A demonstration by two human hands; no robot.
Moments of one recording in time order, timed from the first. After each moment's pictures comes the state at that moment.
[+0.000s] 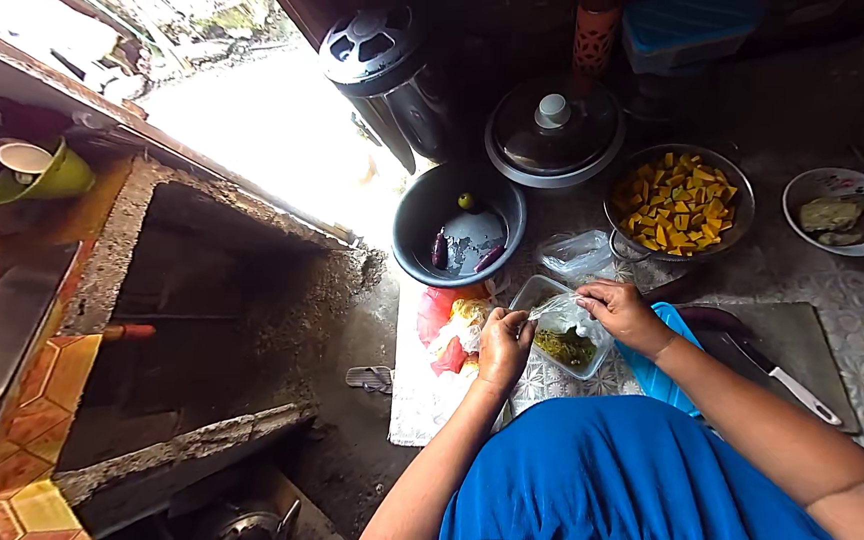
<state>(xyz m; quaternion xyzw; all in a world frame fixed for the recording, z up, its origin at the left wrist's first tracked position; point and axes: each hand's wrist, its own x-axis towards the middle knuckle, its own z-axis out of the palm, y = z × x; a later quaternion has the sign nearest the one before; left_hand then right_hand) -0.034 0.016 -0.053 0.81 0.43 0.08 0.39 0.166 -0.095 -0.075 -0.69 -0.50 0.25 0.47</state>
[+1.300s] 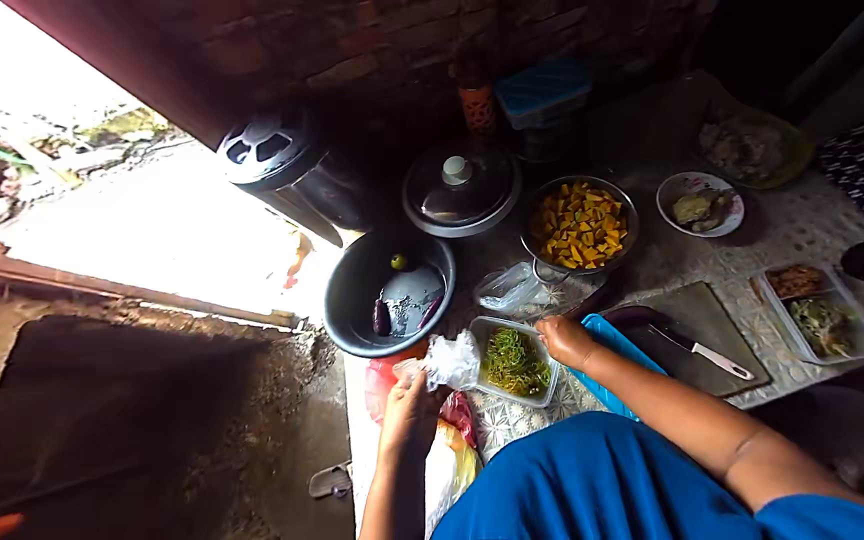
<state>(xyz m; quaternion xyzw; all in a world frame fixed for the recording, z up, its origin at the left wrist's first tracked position) -0.047 0.035 -0.016 0.39 0.47 0.27 0.75 0.177 -0.100 -0.090 -0.81 -0.45 0.37 0.09</state>
